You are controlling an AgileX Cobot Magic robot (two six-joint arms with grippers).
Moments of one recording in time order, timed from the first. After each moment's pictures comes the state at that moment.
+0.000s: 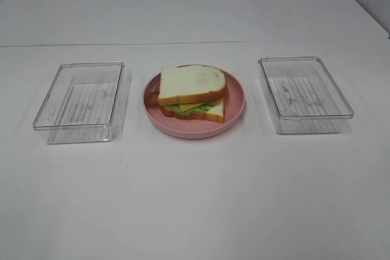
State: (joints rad) left arm -0.32 -0.01 -0.51 0.00 1.02 0.09; right arm 0.21 0.52 -0.60 0.13 1.17 -0.06
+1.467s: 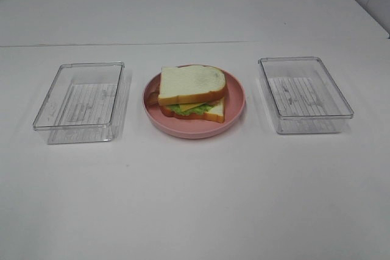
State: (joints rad) left arm -0.04 -0.01 -0.51 0.00 1.02 0.09; right arm 0.05 0.00 -0.50 0.14 1.07 -0.15
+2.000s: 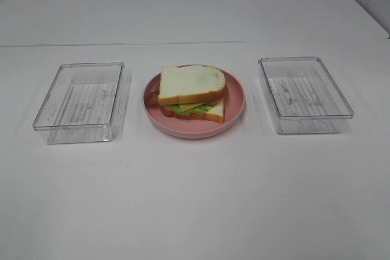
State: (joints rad) left arm 0.01 -0.01 -0.51 0.00 1.02 0.09; right arm 0.01 0.00 -0.50 0.14 1.07 -0.15
